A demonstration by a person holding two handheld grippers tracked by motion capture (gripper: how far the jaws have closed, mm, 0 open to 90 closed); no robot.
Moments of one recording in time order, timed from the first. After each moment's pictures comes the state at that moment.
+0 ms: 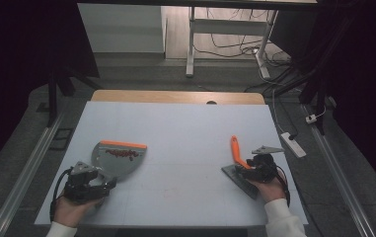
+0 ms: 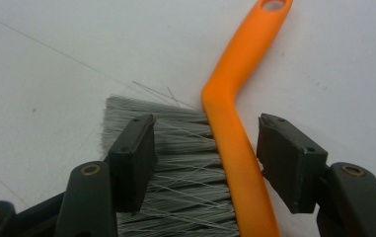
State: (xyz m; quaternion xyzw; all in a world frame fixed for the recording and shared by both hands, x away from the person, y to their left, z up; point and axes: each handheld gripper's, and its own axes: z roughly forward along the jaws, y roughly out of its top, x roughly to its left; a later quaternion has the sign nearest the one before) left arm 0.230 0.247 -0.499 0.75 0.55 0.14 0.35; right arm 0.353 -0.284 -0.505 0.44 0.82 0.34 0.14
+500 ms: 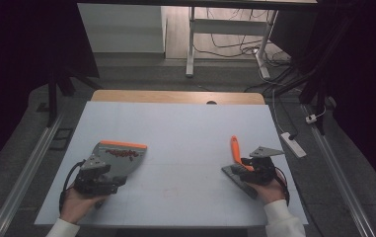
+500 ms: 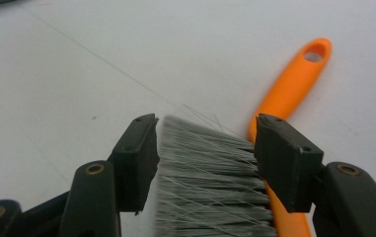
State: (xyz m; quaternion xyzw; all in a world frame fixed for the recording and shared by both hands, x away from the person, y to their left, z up) left arm 0.253 0.228 -0.496 0.79 0.47 0.12 0.37; right arm 0.338 -0.271 -0.491 0.37 0.83 0.39 0.15
